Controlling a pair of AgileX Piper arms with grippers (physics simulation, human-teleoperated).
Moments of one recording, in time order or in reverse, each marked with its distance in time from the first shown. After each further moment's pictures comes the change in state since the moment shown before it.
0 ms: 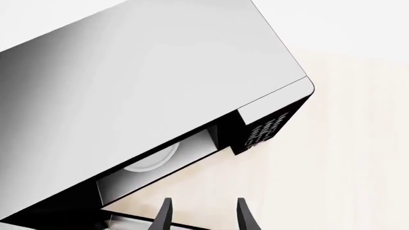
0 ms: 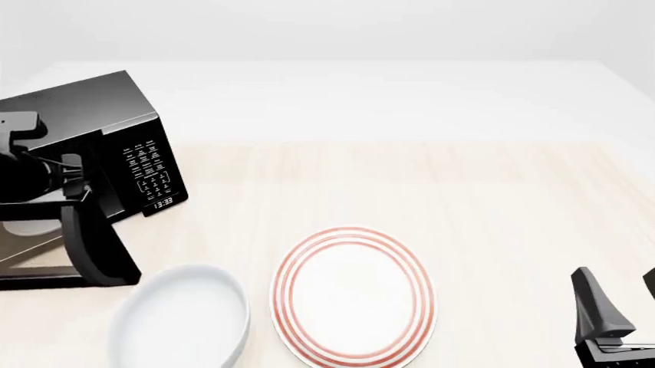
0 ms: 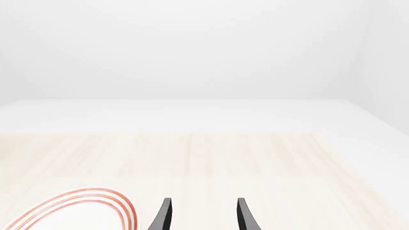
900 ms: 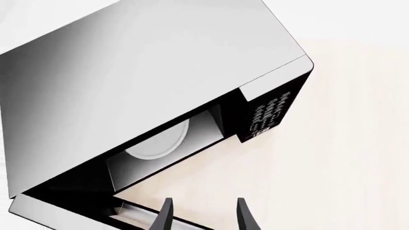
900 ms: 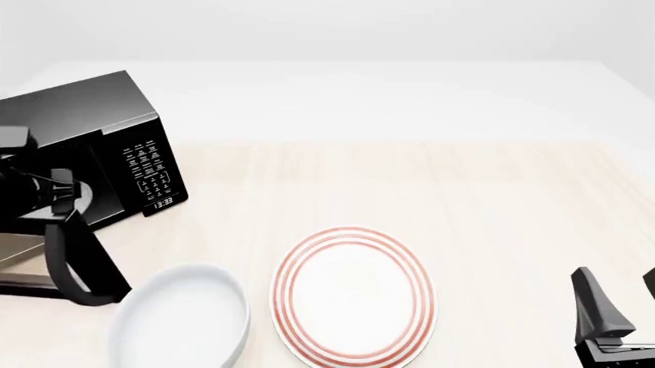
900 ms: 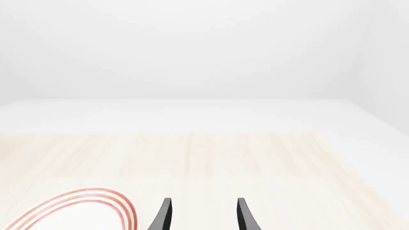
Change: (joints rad) left arm 0.006 -0.113 0.103 -0.012 -0.017; right arm 0.000 0.000 0.000 0.000 0.000
